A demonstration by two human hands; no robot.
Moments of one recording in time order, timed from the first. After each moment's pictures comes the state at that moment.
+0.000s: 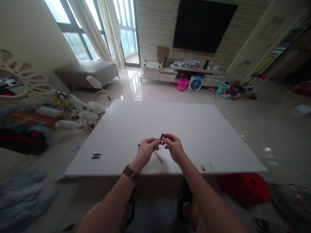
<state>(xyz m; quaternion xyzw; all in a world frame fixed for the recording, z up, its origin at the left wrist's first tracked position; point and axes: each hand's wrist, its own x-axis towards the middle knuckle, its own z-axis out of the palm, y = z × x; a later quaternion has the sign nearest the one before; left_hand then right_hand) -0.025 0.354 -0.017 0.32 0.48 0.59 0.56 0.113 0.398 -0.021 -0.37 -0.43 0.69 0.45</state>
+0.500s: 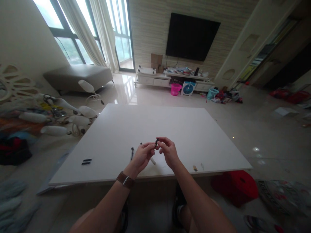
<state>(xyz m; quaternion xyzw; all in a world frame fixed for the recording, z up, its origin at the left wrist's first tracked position) -0.010 0.343 -0.012 0.22 0.38 0.61 0.66 0.122 0.382 -0.015 -0.34 -0.44 0.66 0.49</state>
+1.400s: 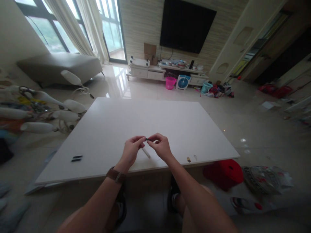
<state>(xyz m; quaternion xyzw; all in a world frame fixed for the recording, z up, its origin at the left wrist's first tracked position) -0.020 0.344 -0.020 0.24 0.51 0.62 0.54 0.124 0.378 -0.023 -0.42 -0.64 0.45 0.45</state>
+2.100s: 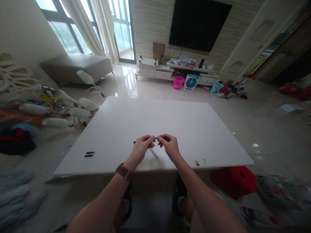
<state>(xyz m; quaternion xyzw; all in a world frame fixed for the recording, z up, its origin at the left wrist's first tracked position) -0.028 0.347 -0.018 0.31 0.49 0.58 0.57 0.115 0.389 -0.029 -0.40 -0.53 0.58 0.48</state>
